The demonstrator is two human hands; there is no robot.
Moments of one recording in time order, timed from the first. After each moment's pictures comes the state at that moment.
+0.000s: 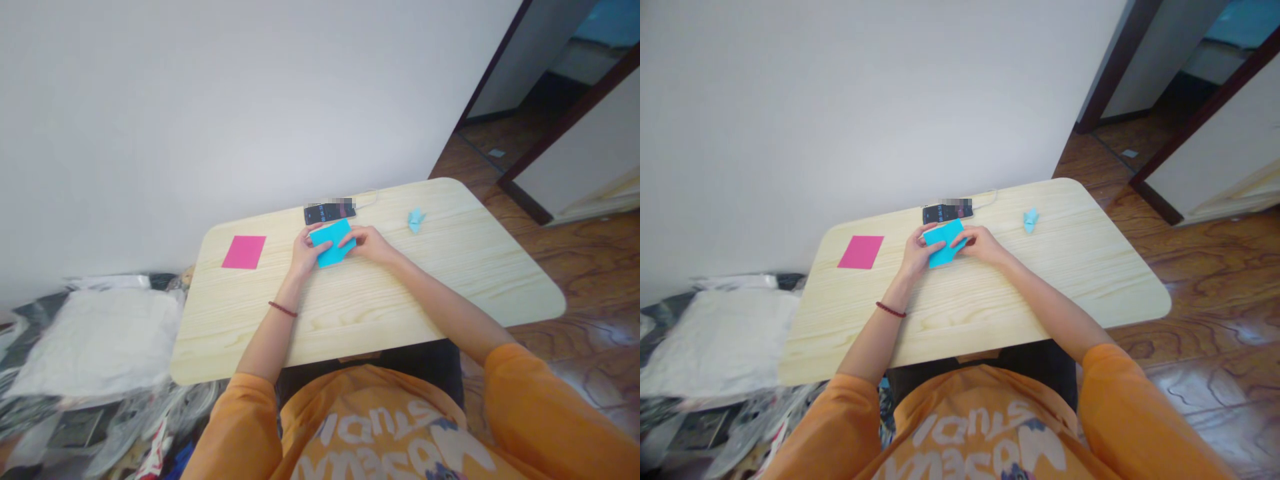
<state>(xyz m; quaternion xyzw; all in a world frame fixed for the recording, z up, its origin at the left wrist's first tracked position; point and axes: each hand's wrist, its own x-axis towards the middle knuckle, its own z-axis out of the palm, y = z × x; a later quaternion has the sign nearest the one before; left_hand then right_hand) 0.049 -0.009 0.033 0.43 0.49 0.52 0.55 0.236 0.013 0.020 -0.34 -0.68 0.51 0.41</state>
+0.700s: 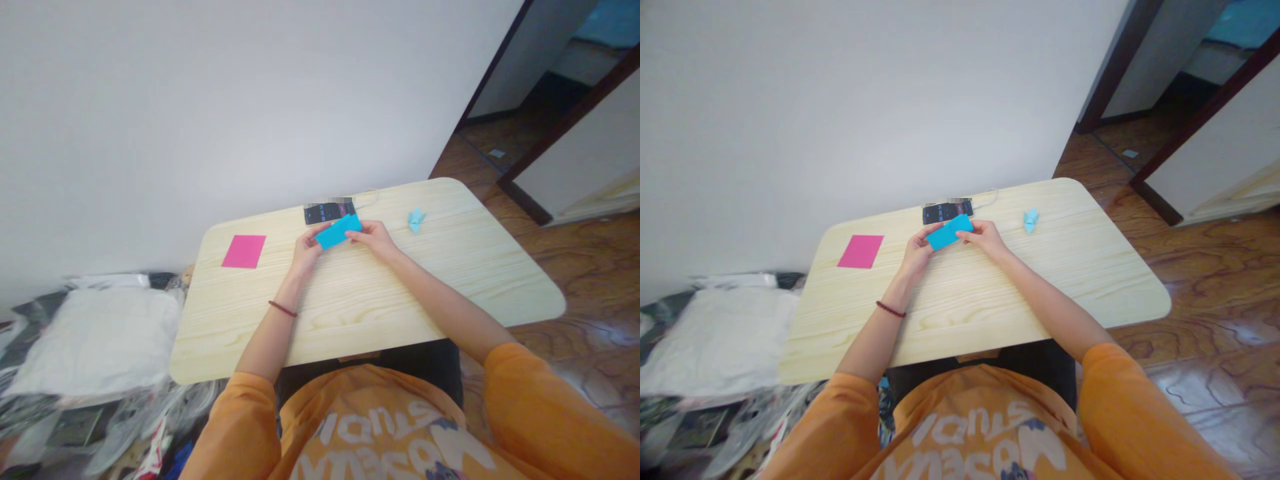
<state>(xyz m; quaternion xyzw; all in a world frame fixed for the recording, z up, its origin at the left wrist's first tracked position) 0.053 -0.008 0.032 0.46 0.43 0.53 0.56 0.231 0.010 0.032 -0.43 -0.52 0.56 0.48</state>
